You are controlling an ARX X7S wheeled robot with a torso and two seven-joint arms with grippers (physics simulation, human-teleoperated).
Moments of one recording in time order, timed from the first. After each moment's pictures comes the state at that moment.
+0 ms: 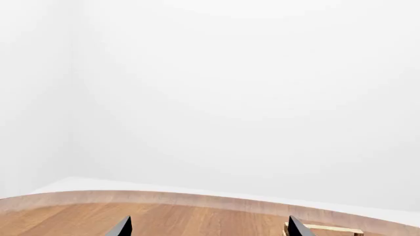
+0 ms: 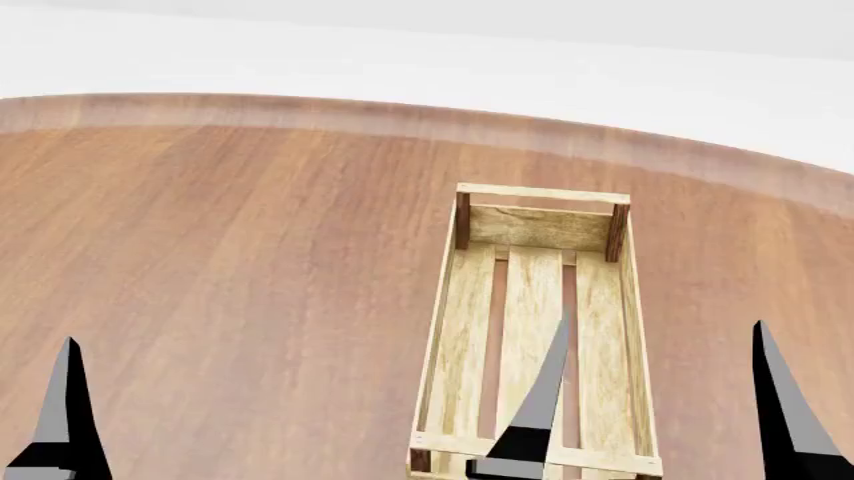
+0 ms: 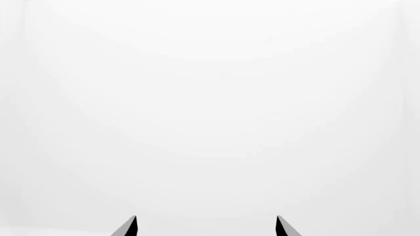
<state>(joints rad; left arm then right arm) -0.02 -0.53 0.24 0.96 -0.52 -0.47 -0.69 0.00 0.31 -0.18 -0.96 0.12 0.48 0.44</state>
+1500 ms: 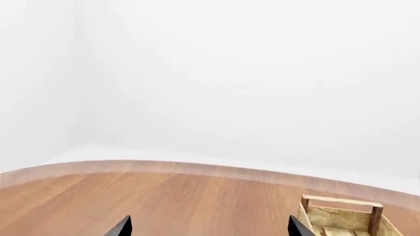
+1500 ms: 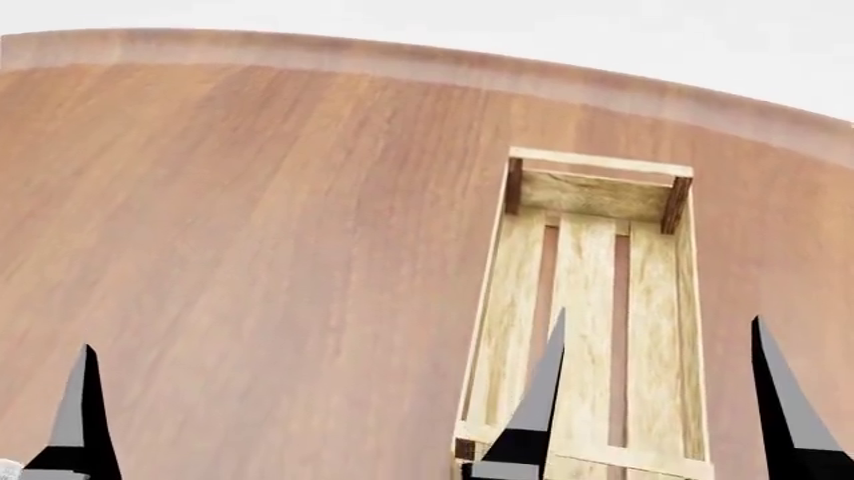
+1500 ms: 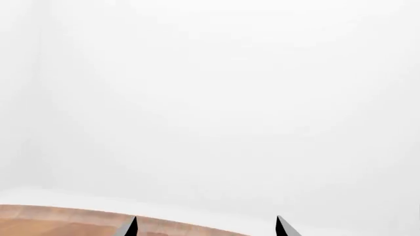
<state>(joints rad) -0.05 -0.57 0.27 0.96 -0.57 -0.48 -0.72 0.02 0.37 -0.21 -0.98 0.14 0.51 0.48</state>
